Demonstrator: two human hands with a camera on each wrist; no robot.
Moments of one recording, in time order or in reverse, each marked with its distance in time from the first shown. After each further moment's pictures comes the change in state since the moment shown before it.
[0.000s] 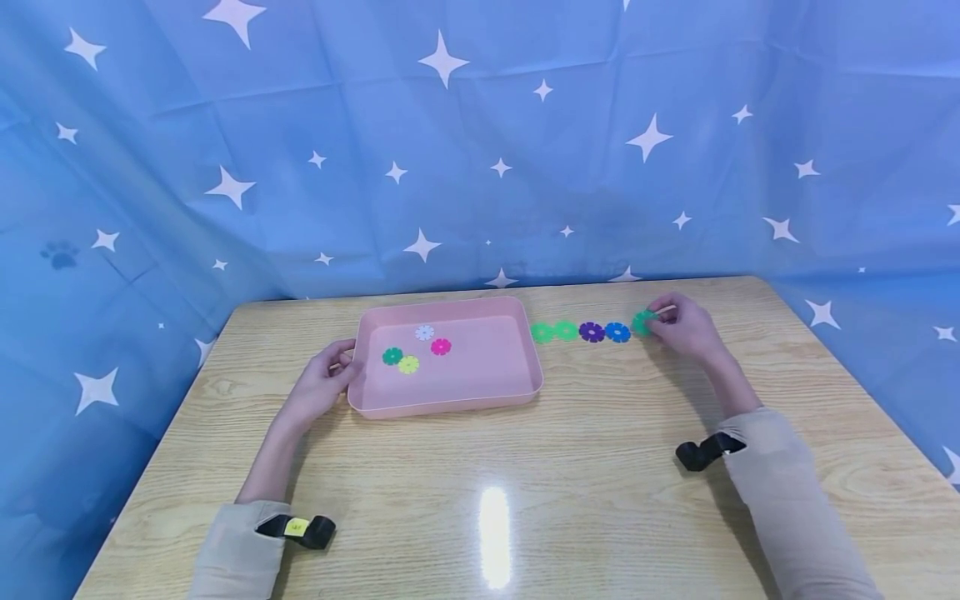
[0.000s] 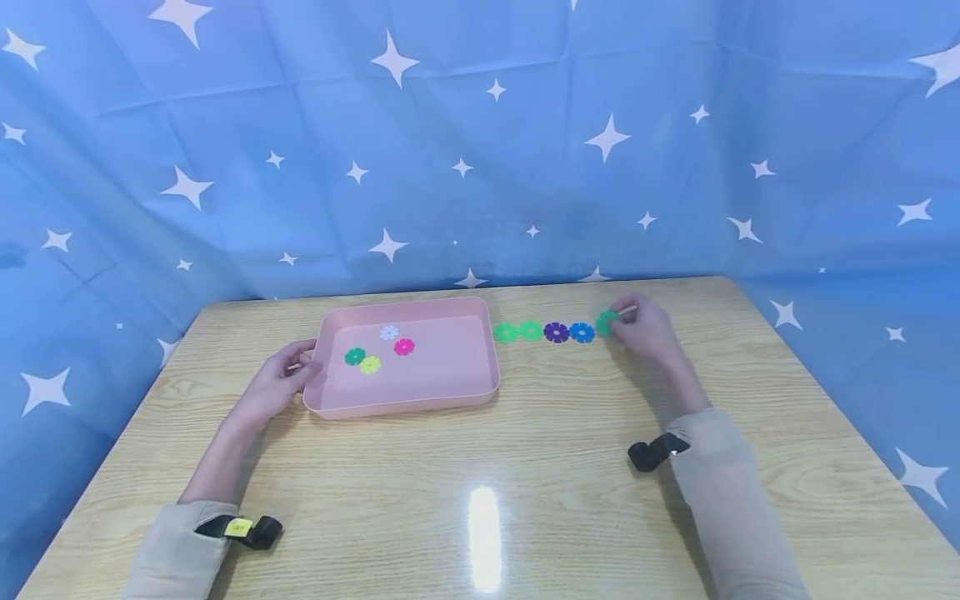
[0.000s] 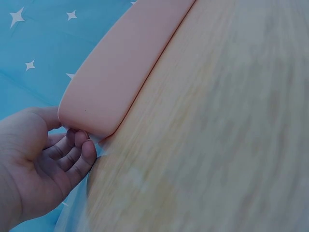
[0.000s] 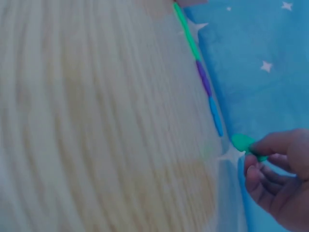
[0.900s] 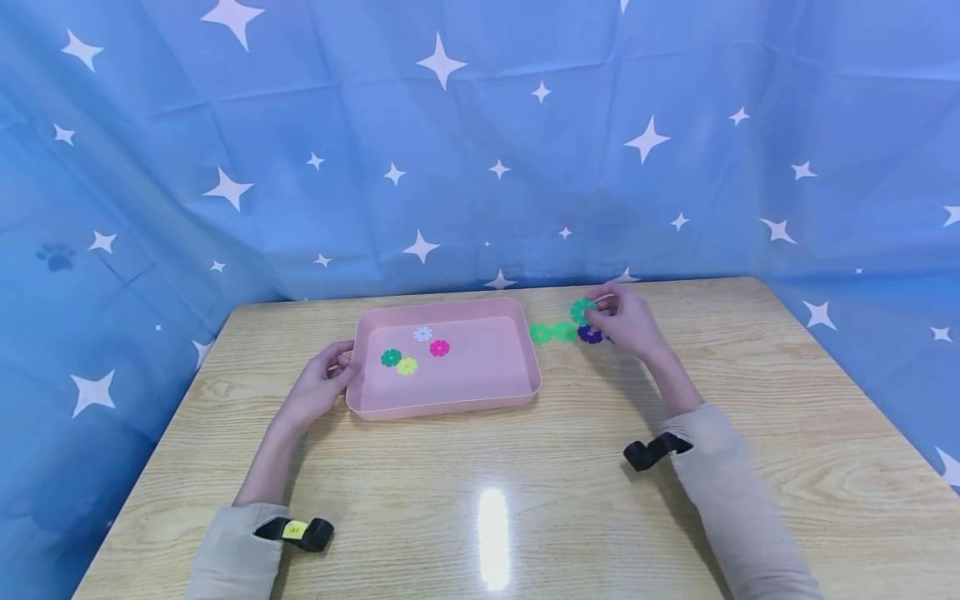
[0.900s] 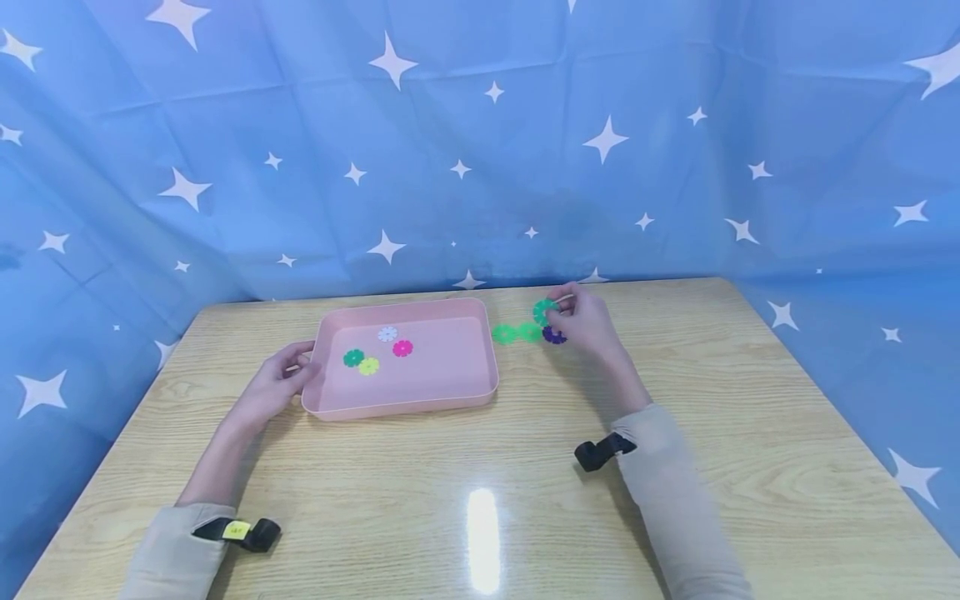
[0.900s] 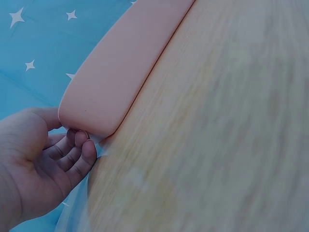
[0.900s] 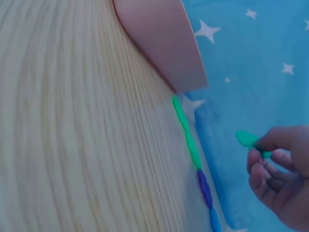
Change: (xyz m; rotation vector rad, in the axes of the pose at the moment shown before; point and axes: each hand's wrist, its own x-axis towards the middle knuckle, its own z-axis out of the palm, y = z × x) left_hand 0.000 0.000 0.000 -0.010 -0.002 0.016; right_hand 0.002 -0.074 0.048 0.112 -0.009 -0.131
